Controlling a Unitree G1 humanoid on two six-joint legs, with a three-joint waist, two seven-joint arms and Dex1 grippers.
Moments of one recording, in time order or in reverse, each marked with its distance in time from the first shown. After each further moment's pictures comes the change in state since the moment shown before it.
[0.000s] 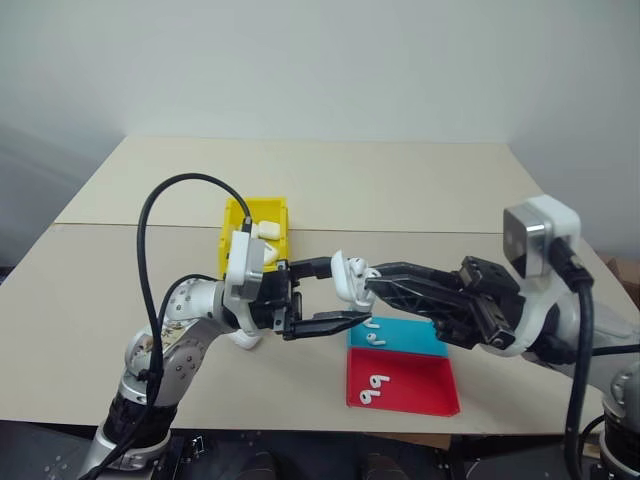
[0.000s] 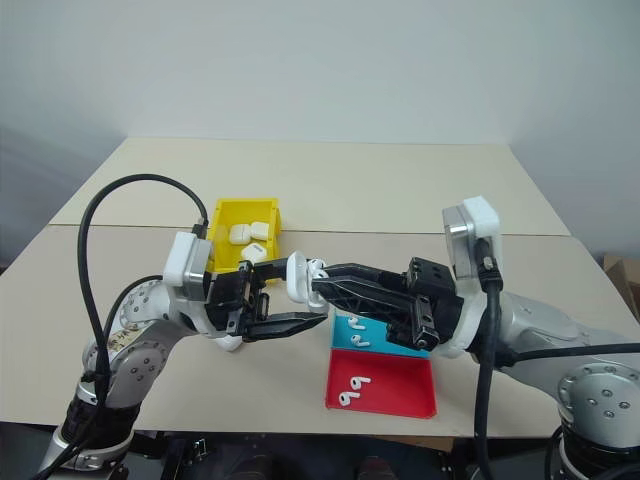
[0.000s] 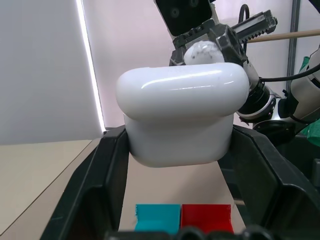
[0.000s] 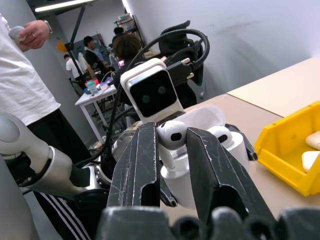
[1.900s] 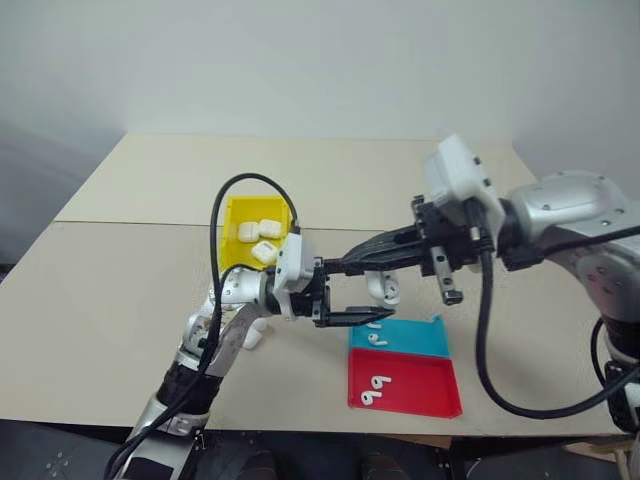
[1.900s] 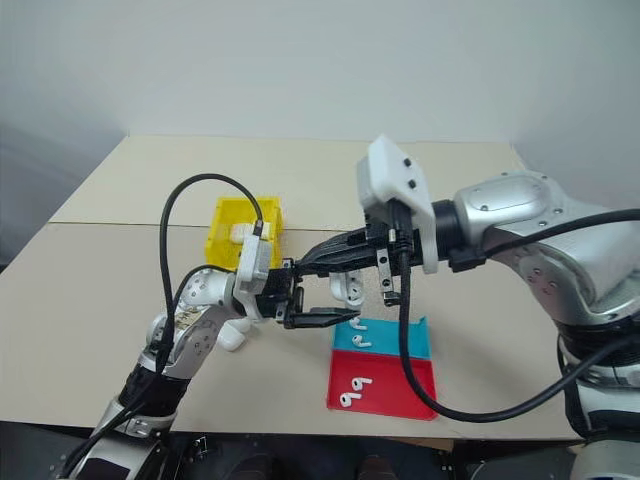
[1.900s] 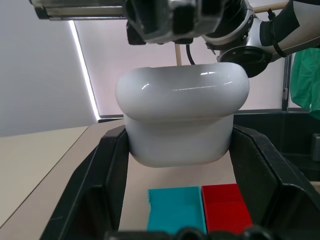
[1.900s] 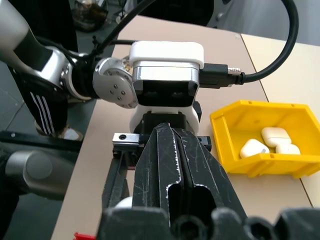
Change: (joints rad) left arm -0.143 -0.156 -0.134 0.322 0.240 -0.193 -0.112; right arm -0.613 -0.188 0.458 0.287 -0.756 -0.058 0.628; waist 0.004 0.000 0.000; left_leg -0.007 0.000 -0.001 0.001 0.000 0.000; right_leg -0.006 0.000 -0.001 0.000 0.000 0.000
